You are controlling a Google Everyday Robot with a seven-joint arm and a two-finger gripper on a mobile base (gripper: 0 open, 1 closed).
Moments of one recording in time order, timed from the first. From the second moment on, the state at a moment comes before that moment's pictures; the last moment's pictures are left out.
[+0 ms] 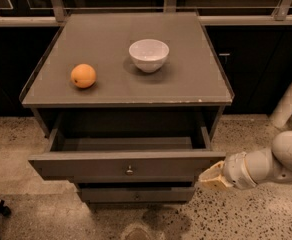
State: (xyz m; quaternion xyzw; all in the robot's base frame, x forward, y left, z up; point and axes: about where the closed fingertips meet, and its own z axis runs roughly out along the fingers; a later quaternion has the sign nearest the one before) arm 0.445 -0.198 0.614 -0.47 0.81 0.25 0.26
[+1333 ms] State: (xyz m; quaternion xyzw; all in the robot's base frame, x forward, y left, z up) arm 0.492 -0.189 0.623 -0.49 0.81 0.21 0.26
